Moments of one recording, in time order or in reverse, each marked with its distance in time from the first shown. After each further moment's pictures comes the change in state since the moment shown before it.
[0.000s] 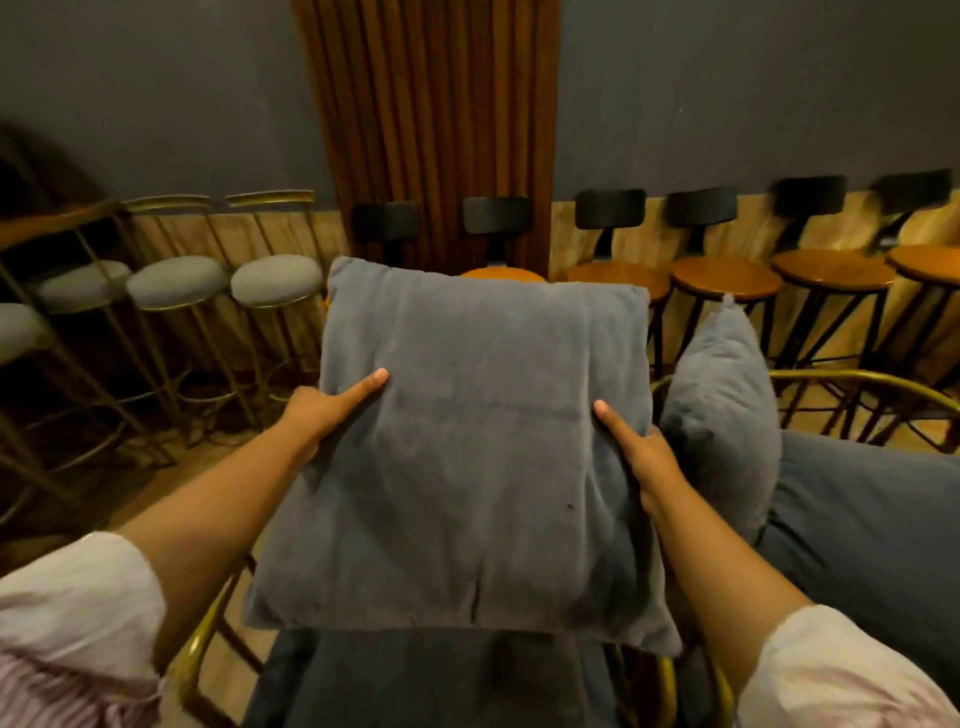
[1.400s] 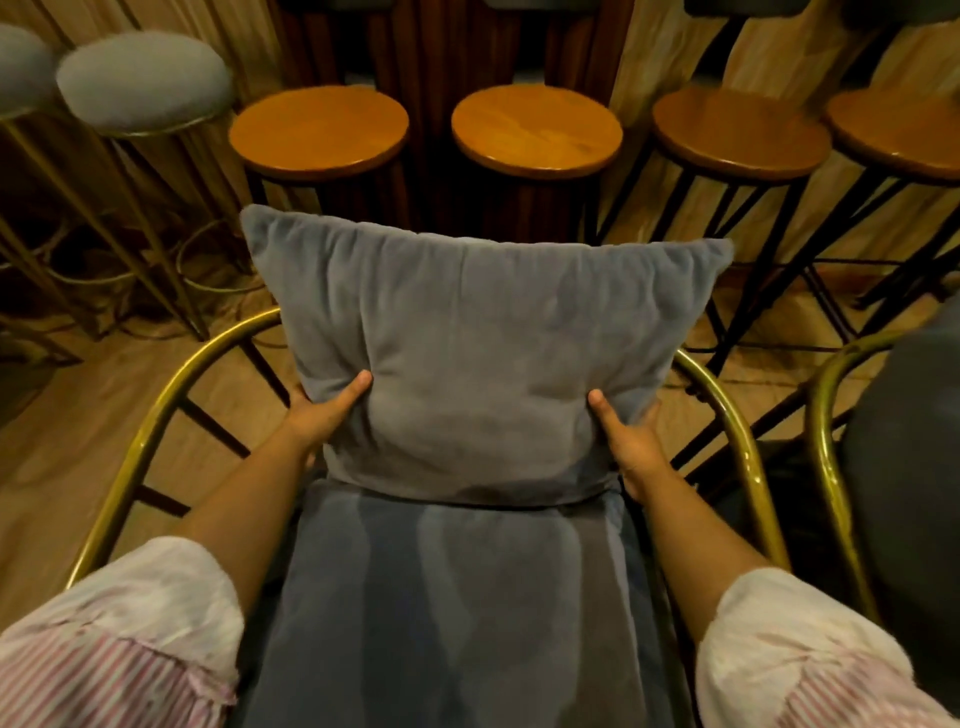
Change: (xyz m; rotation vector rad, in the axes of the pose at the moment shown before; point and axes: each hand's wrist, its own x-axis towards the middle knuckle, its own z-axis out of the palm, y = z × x) left_hand 0.384 -0.180 0.147 -0.035 -0.023 -0.335; right_hand 0.329 0.197 0.133 -0.169 0.017 0.190
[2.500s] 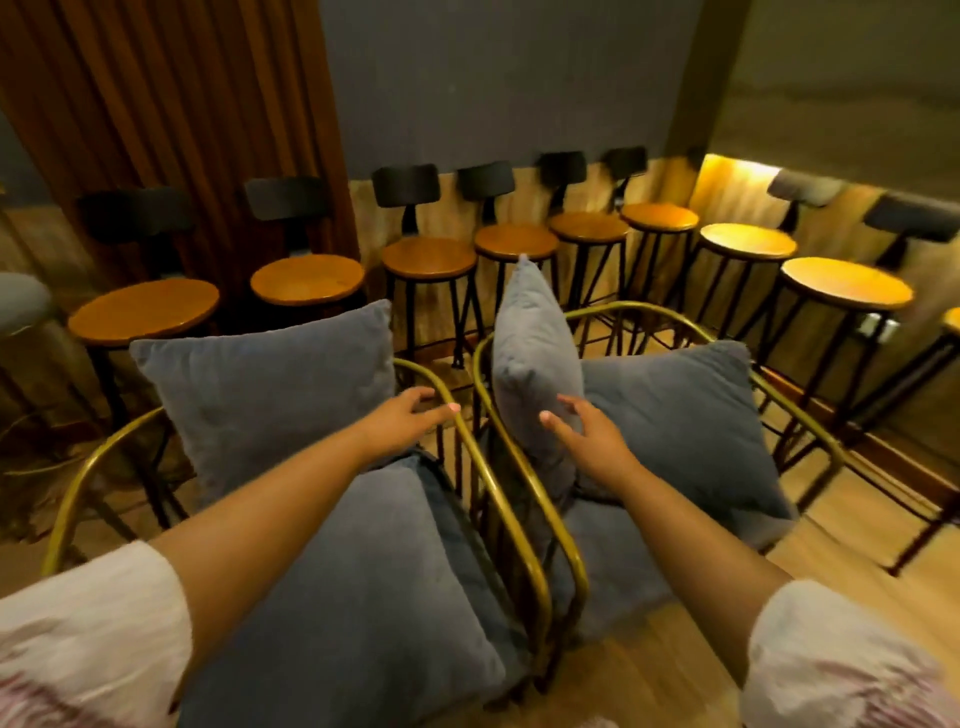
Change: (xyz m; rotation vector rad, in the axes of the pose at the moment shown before) left_hand -0.490 0.025 0.036 0.726 -0.763 0.706; right_hand -0.450 -0.082 -0.257 -0.549 0.273 -0.284
